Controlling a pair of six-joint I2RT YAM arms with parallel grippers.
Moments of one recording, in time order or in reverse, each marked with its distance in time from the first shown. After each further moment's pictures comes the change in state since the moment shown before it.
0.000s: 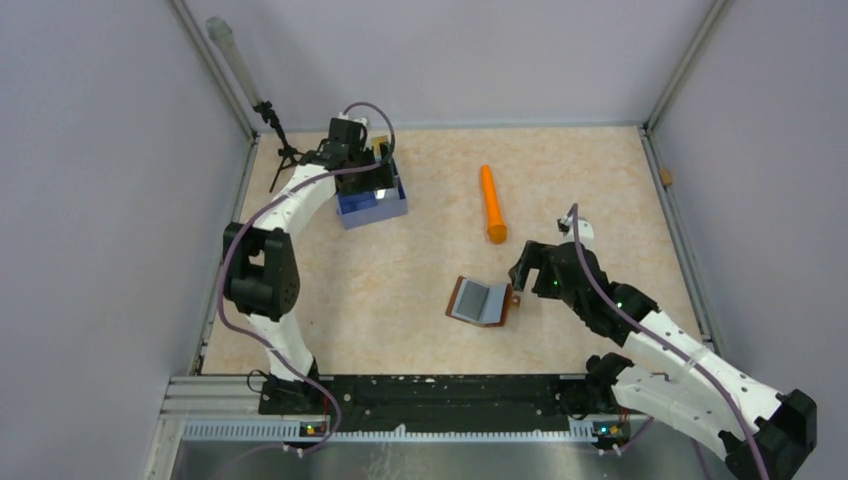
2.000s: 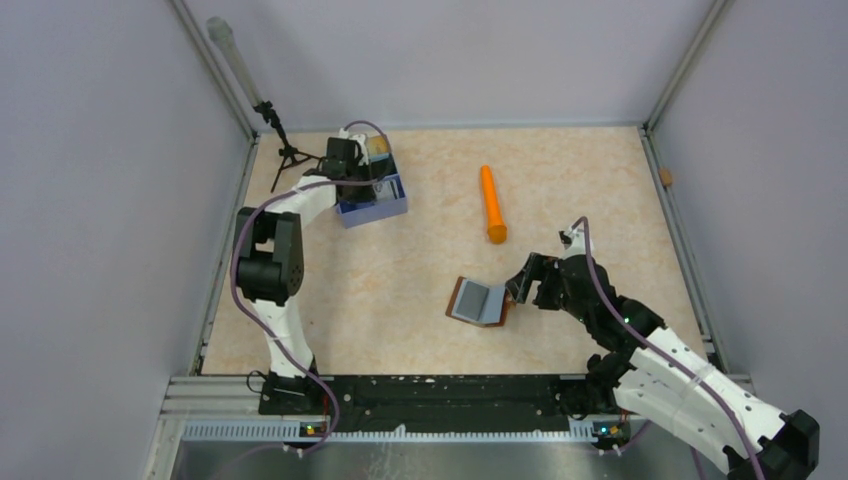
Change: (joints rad) left arm 0.081 0.187 -0.090 0.245 0.037 0.127; right arm -0.026 -0.127 -0.113 0.062 -0.166 0.025
